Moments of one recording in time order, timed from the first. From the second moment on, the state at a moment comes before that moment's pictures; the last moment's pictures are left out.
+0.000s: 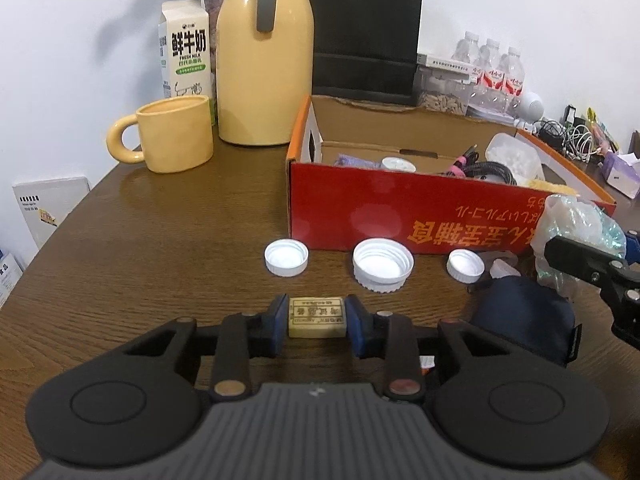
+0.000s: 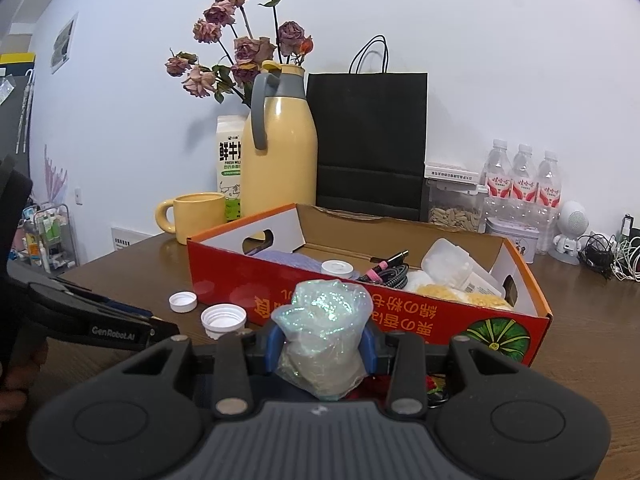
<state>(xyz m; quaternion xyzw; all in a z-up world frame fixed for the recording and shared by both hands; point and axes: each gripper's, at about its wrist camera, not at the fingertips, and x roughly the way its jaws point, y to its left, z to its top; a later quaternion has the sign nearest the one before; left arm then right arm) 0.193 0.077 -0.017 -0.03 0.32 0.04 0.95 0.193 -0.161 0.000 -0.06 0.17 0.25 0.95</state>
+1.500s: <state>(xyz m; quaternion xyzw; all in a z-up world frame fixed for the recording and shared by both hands) 0.308 0.044 0.035 -0.02 0.20 0.03 0.98 0.307 -0.153 0.017 -0.02 0.17 0.19 0.97</state>
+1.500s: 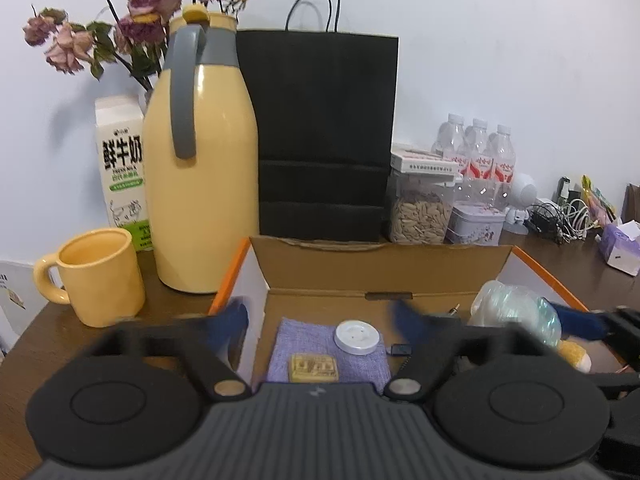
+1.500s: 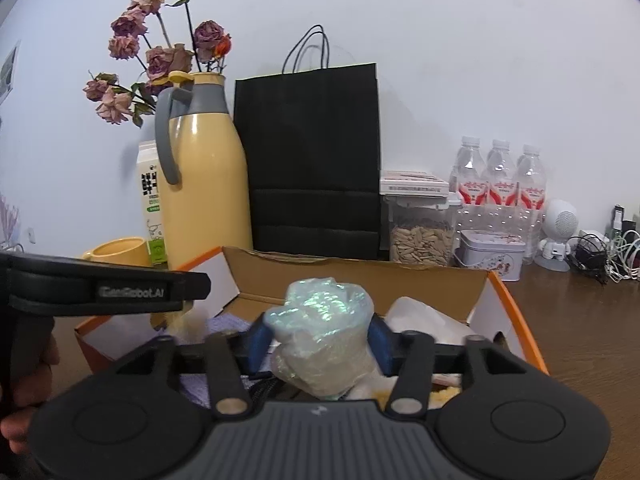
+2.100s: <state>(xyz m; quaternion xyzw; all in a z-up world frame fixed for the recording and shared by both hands) 0.304 0.042 0.039 -0.03 0.20 0.03 0.98 0.297 -0.163 0.024 -0.01 0.15 0.18 0.97</state>
